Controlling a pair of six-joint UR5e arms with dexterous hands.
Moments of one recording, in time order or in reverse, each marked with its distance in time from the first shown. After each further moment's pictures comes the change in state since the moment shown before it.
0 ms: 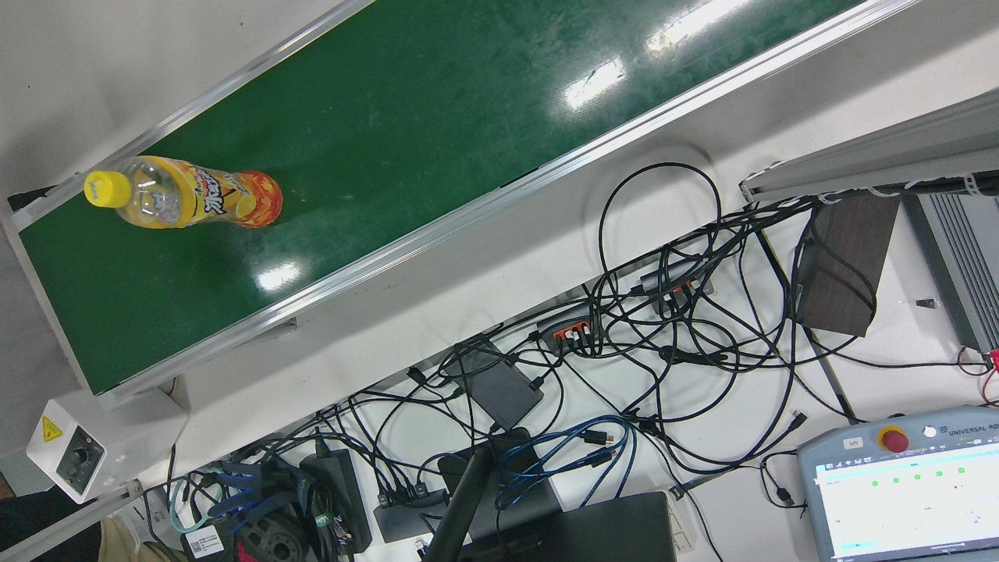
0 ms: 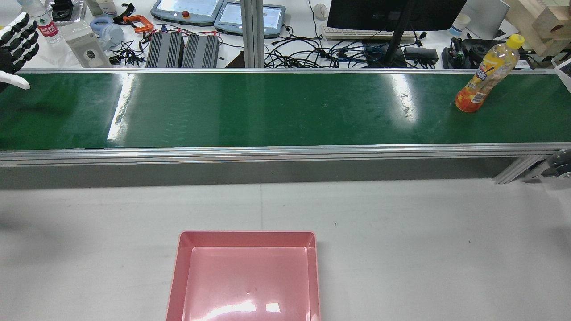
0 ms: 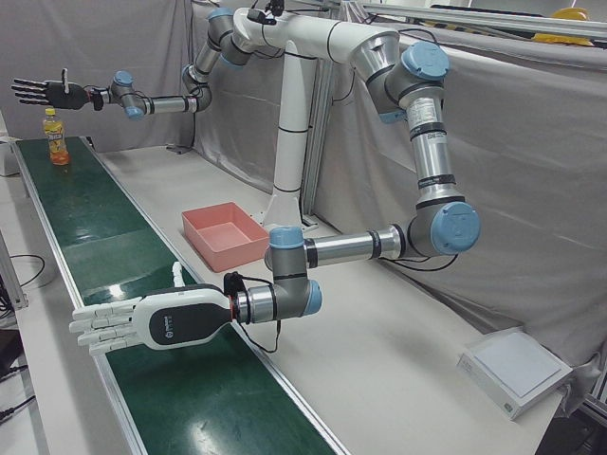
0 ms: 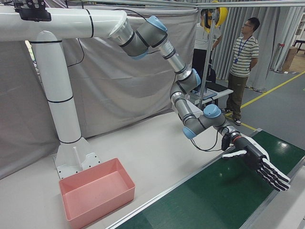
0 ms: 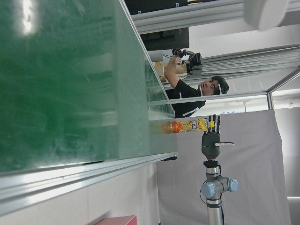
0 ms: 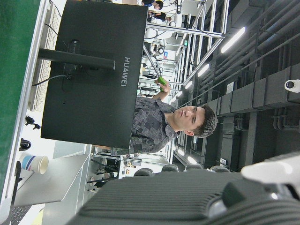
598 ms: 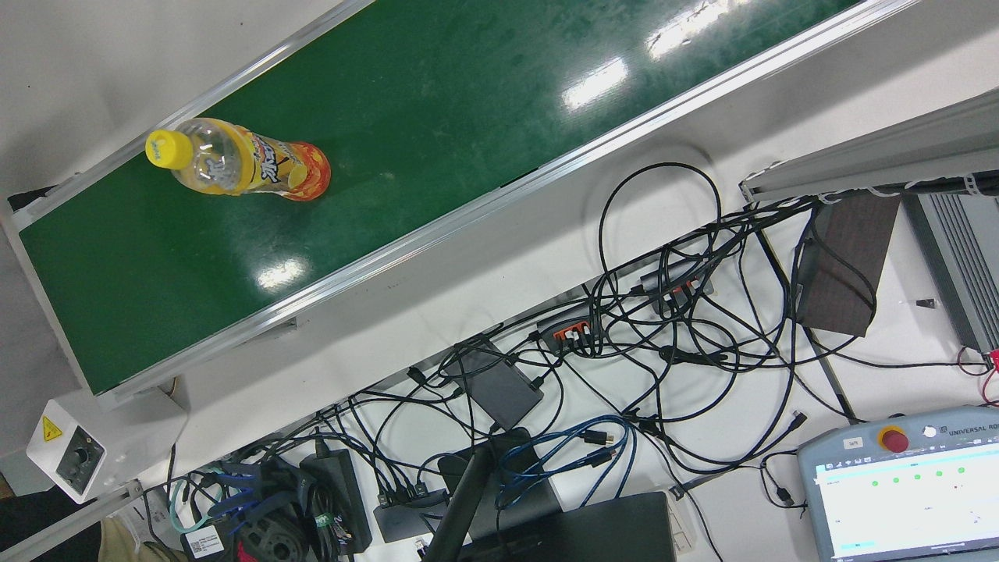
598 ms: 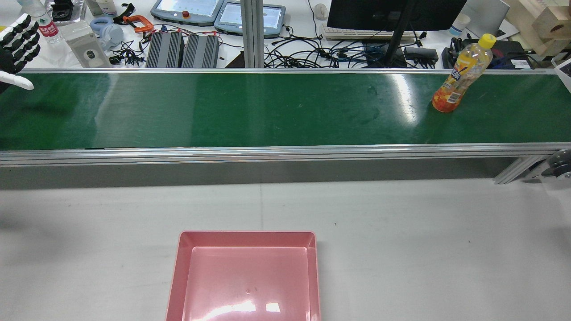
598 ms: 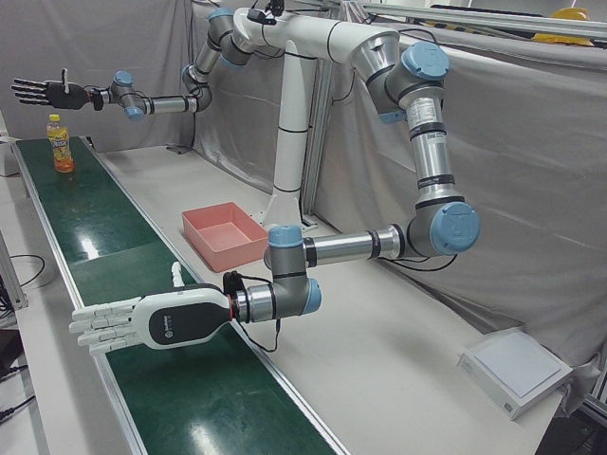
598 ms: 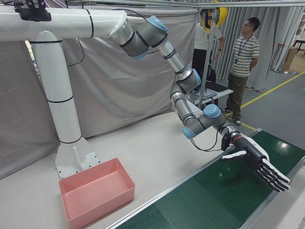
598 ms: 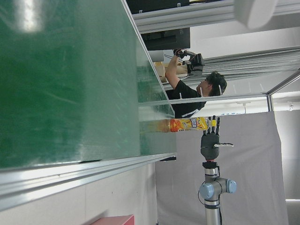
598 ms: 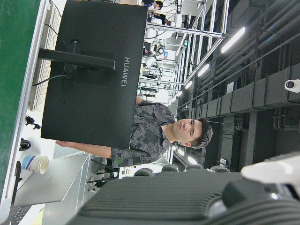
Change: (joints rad) left arm -0.001 -0.002 -0.004 0.016 0.007 -0.013; right arm 0.000 0.000 0.000 0.000 0.000 0.000
